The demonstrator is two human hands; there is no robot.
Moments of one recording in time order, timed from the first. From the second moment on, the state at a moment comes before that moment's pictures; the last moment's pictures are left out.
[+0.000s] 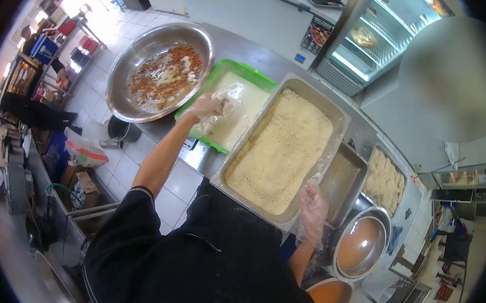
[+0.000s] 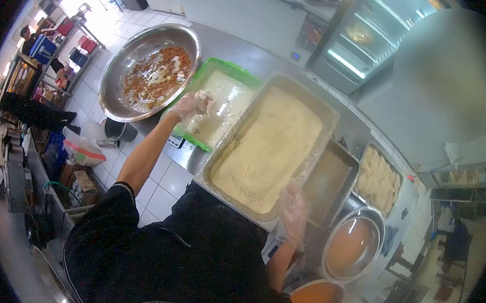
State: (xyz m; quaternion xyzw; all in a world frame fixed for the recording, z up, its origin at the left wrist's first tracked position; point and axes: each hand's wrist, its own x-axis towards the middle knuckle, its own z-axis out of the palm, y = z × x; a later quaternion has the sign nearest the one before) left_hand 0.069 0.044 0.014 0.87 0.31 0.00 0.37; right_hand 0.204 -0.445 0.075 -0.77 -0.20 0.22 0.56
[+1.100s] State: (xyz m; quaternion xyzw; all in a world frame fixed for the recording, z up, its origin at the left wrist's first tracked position) left_hand 0.050 0.003 0.052 0.90 0.39 0.13 0.17; right_hand 0.199 -0.295 -0.100 -0.41 -0.03 0.78 0.47
